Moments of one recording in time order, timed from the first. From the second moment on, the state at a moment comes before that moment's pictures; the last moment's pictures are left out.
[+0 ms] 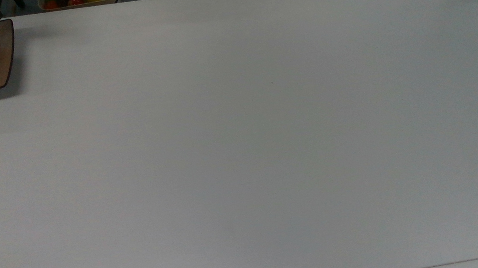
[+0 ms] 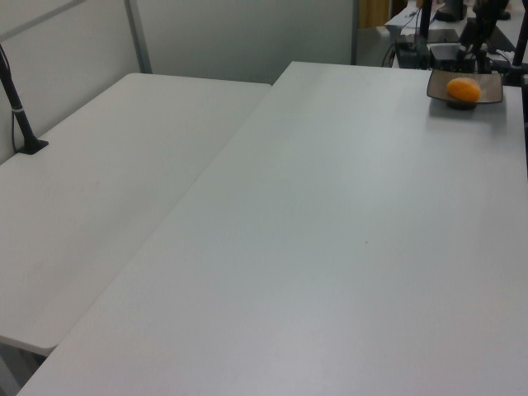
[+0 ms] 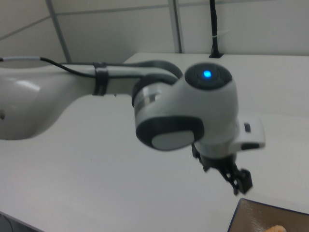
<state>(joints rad) 0.14 0.09 -0.89 -1.88 0.34 2.04 -0.61</state>
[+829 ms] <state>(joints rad) 0.14 -0.05 -0.51 -1.68 0.15 1.69 -0.18</state>
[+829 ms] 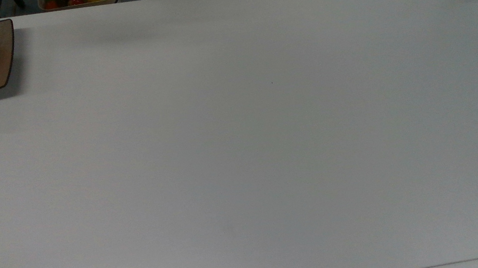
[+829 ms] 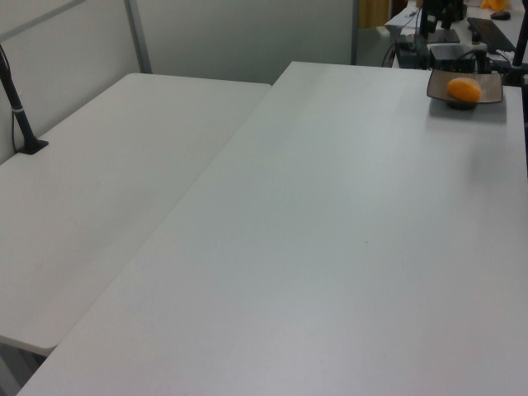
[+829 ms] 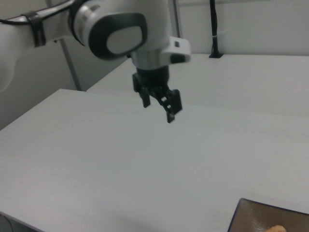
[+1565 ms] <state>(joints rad) 0.14 -0.05 -0.10 -1.69 0.09 1.69 0.07</state>
